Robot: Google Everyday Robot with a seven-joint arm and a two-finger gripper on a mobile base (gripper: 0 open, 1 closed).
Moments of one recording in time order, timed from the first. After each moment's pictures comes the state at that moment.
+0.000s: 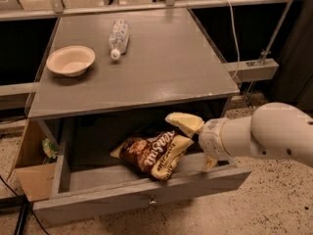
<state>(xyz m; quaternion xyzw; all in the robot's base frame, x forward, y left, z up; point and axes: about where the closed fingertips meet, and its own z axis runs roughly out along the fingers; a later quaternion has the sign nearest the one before) 0.472 -0.081 0.744 -0.88 0.27 -0.12 0.37</state>
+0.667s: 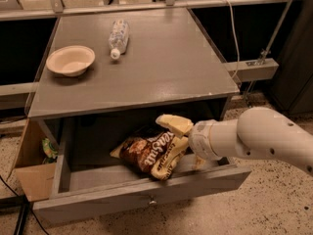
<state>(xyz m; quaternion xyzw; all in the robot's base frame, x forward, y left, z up) 0.484 -0.055 0.725 -0.88 0.25 -0.12 0.40</state>
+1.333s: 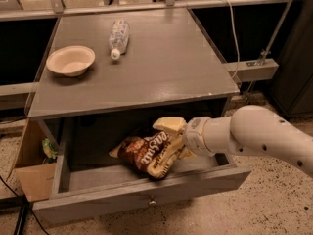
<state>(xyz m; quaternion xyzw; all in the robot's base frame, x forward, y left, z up) 0.497 -0.038 0.727 -0.87 0.23 -0.13 0.41</state>
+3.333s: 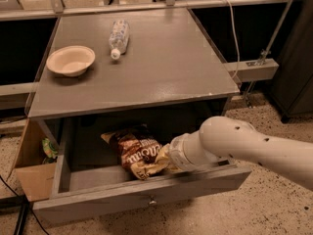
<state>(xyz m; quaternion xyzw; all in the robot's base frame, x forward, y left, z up) 0.467 -0.020 0.648 -0.93 0.19 -0.07 0.31</state>
